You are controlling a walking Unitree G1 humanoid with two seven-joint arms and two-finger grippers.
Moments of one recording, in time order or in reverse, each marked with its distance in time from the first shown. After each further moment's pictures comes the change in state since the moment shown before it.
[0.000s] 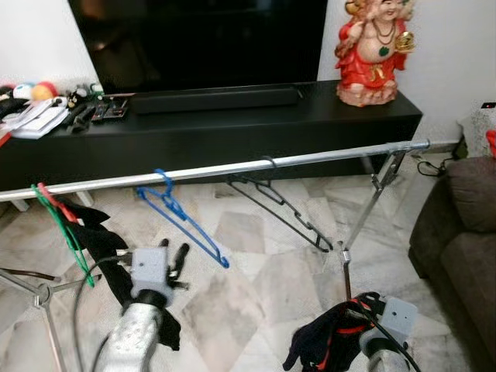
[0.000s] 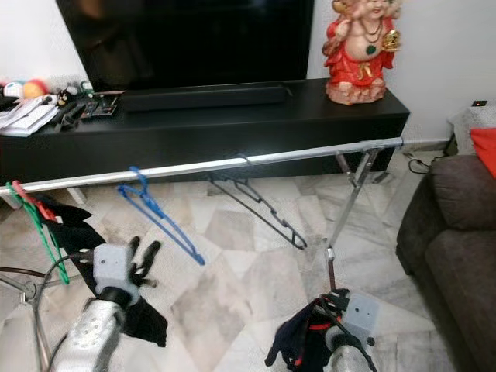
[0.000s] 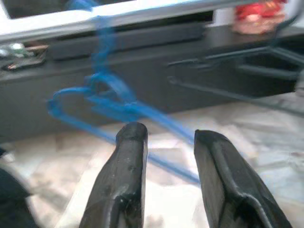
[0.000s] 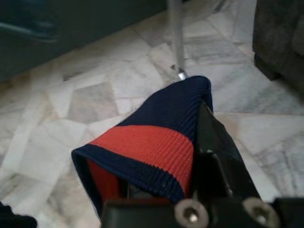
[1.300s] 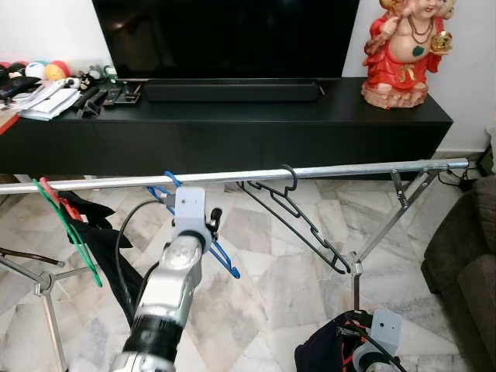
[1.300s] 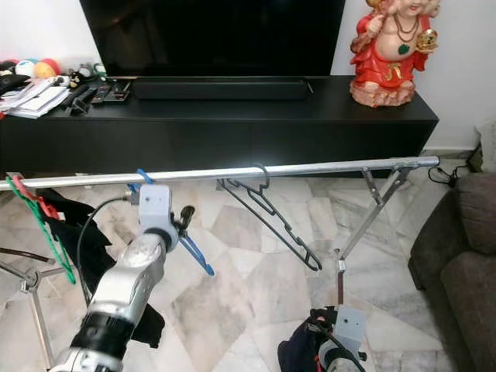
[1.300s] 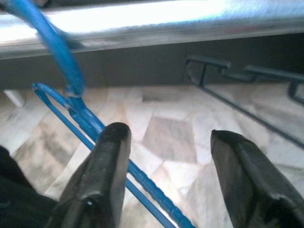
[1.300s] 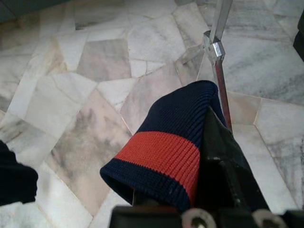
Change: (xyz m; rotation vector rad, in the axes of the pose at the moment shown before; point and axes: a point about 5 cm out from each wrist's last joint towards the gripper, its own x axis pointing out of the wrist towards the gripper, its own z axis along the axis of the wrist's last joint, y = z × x) left arm 0.077 -0.036 0.059 -0.048 0.241 0.108; right arm -0.007 0.008 -0.022 -0.046 0.150 0.056
